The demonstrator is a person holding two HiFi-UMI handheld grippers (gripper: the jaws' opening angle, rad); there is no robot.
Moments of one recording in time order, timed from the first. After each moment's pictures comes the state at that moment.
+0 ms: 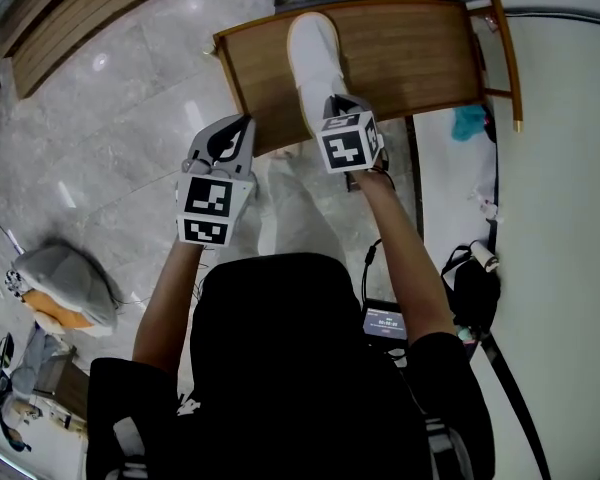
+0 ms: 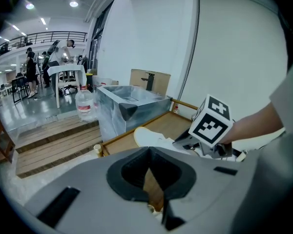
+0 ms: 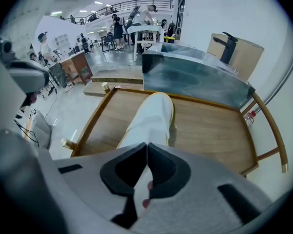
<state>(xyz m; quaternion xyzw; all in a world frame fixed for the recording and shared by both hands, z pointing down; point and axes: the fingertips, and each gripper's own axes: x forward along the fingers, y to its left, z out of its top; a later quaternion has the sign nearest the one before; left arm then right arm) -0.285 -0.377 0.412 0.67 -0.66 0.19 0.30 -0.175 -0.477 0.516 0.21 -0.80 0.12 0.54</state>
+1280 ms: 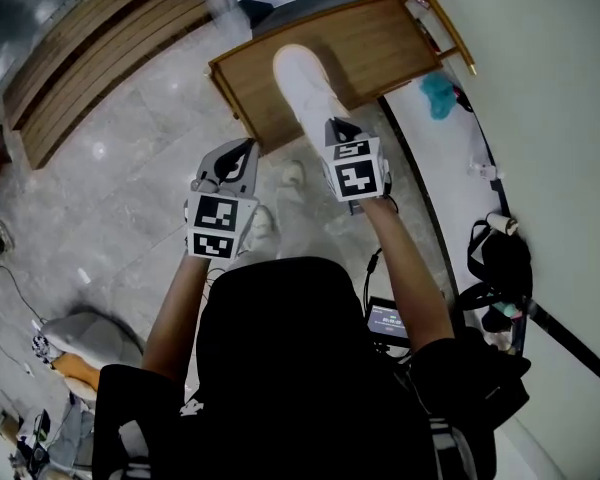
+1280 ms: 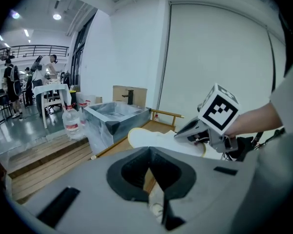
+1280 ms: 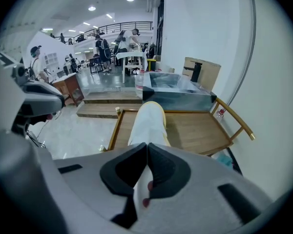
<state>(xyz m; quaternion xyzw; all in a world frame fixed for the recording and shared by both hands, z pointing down) -0.238 -0.292 0.324 0.75 -0.60 0.18 0.21 -0.120 -0.382 0.384 0.33 -0.83 0.13 0.44</state>
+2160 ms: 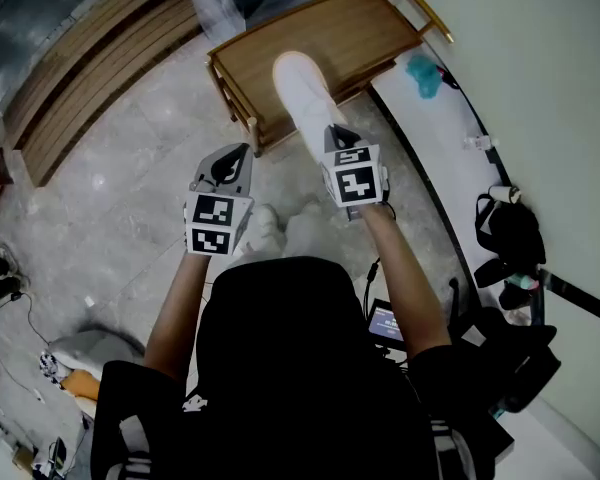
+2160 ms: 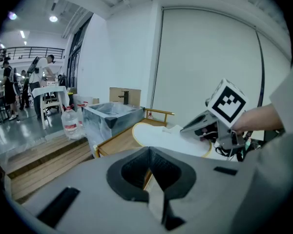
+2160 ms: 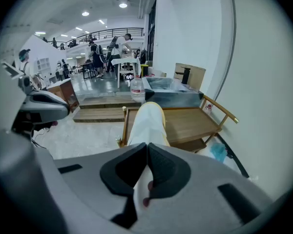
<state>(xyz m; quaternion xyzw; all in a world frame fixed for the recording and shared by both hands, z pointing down) -0.225 -0.196 0.322 0.77 -0.59 0.18 0.19 -0.087 -0.277 0.356 0.38 -0.82 0.14 0.40</state>
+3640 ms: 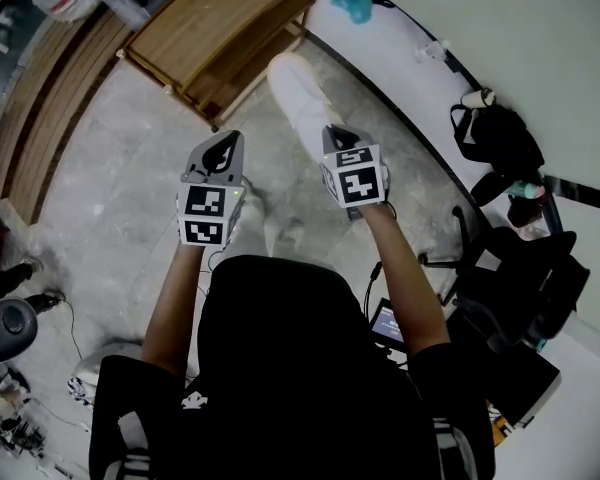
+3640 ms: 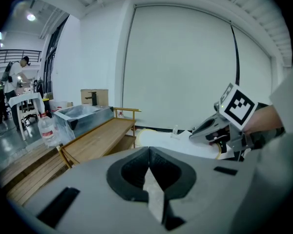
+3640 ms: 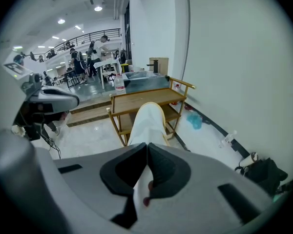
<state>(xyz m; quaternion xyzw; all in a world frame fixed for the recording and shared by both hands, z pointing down) -0.011 -0.113 0.321 0.83 -0.50 0.21 0.15 0.157 -0.130 0.371 0.46 -0.77 0.21 0.38</state>
